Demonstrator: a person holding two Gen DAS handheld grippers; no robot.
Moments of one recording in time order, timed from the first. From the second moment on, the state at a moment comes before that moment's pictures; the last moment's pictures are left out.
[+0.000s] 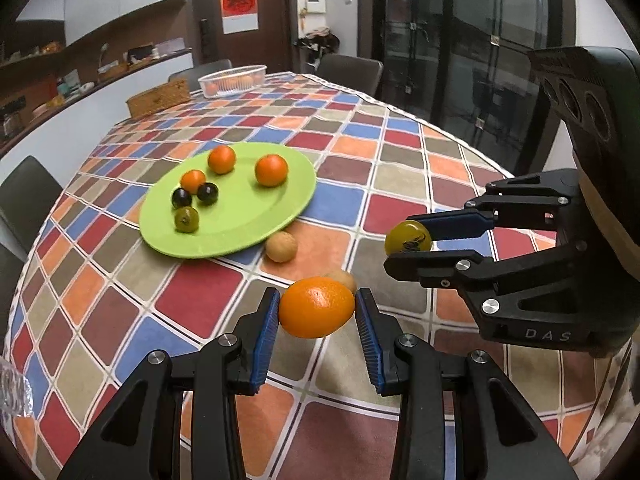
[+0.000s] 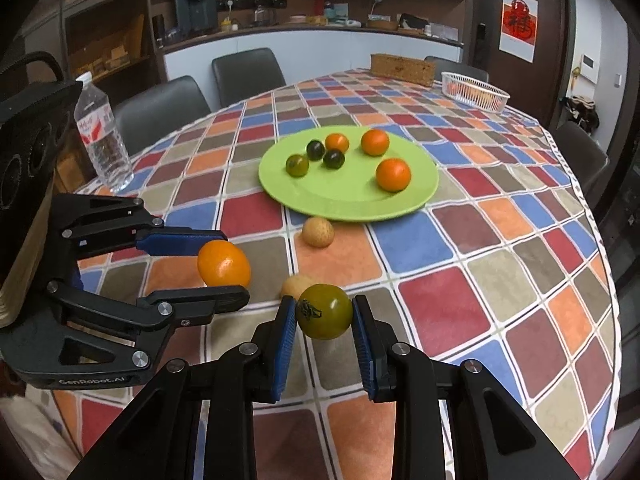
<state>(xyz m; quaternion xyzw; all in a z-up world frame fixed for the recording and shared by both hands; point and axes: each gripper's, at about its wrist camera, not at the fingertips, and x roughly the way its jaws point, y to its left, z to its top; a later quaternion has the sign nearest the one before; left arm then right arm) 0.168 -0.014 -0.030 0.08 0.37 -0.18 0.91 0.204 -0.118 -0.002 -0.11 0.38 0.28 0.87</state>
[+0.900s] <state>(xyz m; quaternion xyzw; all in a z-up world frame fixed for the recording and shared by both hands) 0.224 0.010 0.010 0.06 0.33 -0.13 0.93 0.259 -0.096 0.038 -0.06 0.34 0.27 0.90</state>
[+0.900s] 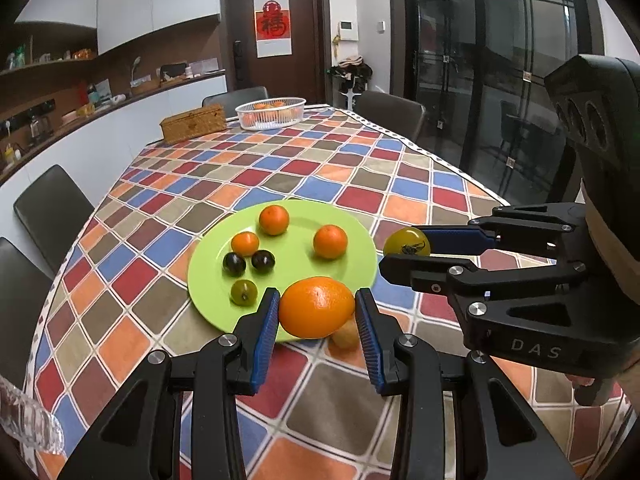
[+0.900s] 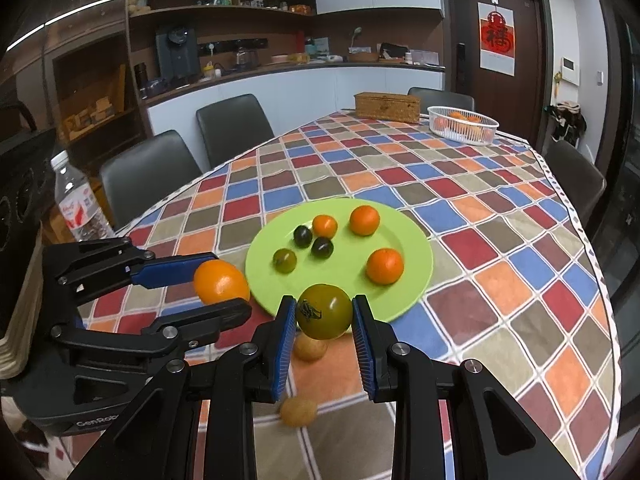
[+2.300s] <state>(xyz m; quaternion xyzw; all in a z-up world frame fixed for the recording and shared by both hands) 0.270 0.052 -0.011 0.02 0.35 -0.06 0.93 0.317 -0.082 0.008 -0.05 0.38 0.24 0.89</state>
